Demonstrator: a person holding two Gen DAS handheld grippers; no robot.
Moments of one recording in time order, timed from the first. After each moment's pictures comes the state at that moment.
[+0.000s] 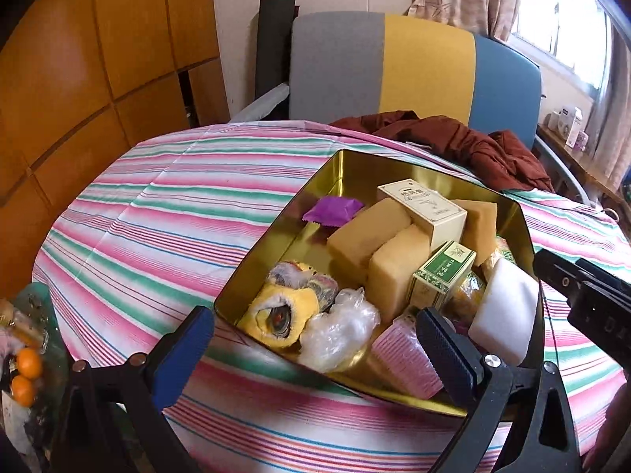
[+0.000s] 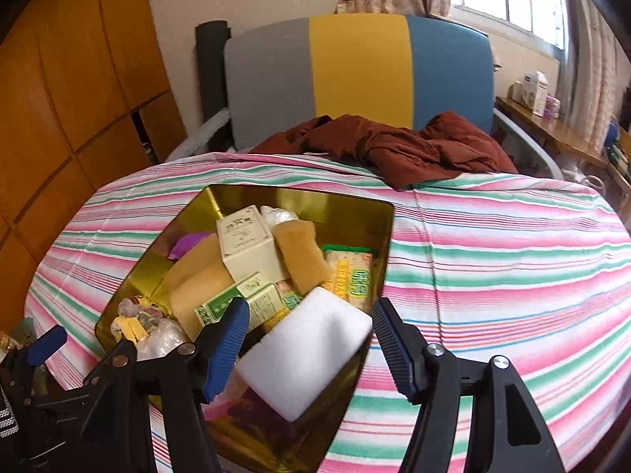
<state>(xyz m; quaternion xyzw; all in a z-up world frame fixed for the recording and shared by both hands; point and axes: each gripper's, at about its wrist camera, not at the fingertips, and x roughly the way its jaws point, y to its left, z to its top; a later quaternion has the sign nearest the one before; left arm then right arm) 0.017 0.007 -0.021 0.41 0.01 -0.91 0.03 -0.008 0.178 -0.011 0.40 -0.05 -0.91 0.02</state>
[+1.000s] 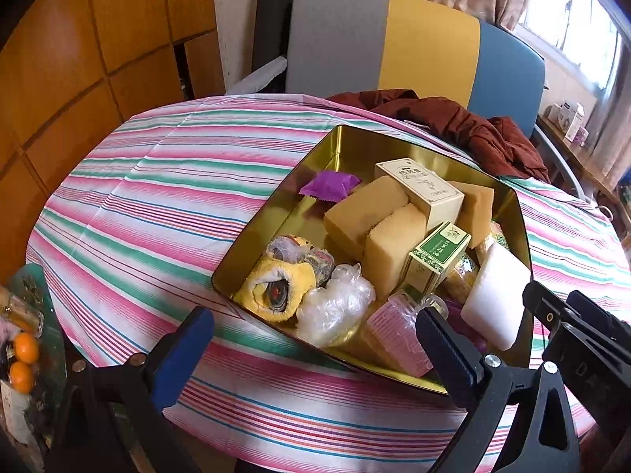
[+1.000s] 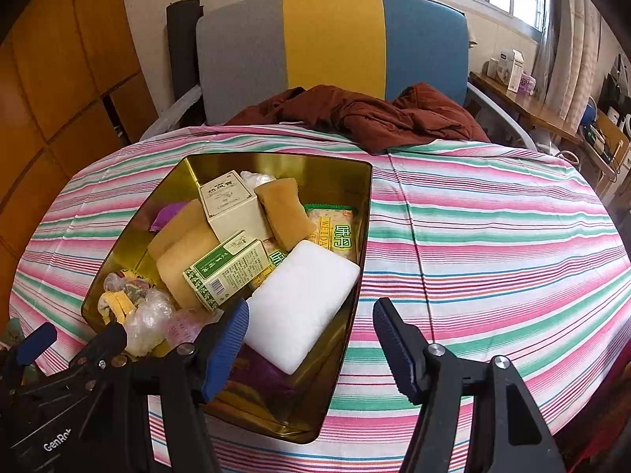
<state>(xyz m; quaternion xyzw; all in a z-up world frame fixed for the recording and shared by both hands) 0.016 0.003 -0.019 0.46 0.03 -0.89 0.02 0.004 0.169 -0.019 0.45 -0.05 -0.89 -0.03</state>
